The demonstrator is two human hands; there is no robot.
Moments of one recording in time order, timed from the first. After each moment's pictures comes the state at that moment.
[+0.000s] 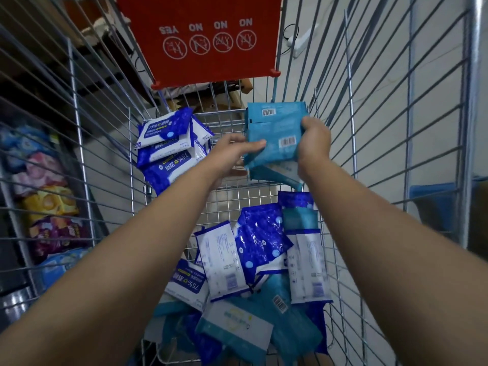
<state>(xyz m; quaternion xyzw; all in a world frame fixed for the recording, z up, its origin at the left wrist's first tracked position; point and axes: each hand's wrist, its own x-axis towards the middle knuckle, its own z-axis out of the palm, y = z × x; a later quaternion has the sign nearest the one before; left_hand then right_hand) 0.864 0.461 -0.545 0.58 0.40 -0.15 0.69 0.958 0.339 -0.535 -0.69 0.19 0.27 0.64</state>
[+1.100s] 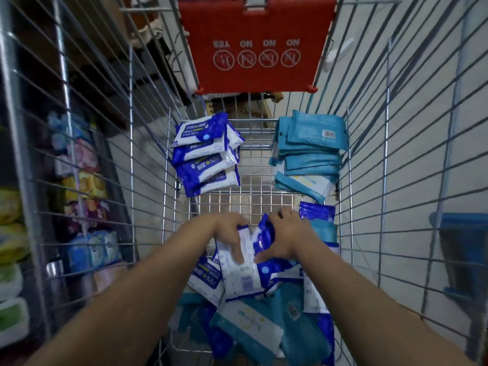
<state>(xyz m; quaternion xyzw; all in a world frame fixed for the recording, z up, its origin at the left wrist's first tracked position) 0.768 0.461 -0.563 0.75 0.17 -0.52 0.36 0.845 0.309 -0.562 -0.80 -0.38 0.45 -0.08</state>
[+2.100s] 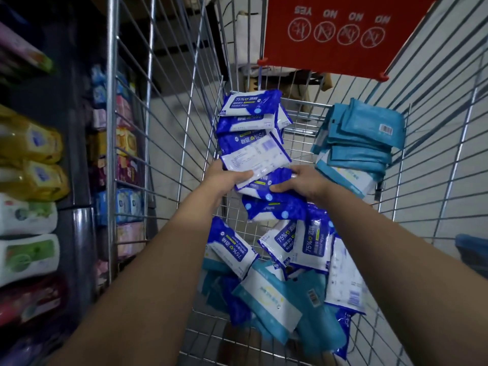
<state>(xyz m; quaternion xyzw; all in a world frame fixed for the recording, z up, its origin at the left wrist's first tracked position) 0.717 0.502 -0.559 0.47 0.58 0.03 0.67 0.861 0.387 -0.567 -0.71 -0.05 0.62 0.34</state>
